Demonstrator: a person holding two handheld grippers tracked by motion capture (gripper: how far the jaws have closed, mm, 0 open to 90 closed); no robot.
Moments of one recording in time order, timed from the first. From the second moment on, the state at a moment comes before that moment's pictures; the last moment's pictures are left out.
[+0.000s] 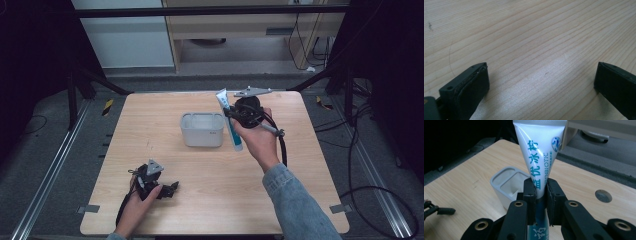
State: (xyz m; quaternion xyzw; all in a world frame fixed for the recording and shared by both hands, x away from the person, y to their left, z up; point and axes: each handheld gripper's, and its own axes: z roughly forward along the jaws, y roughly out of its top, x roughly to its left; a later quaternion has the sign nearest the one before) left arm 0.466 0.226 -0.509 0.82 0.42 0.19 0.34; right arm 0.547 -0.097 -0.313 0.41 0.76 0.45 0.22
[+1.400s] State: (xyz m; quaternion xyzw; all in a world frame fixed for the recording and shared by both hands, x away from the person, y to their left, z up) left arm 0.465 0.226 -0.509 0.82 0.43 0.19 0.34; right arm 0.577 -0.054 -0.273 0.40 0.73 0.49 0.25
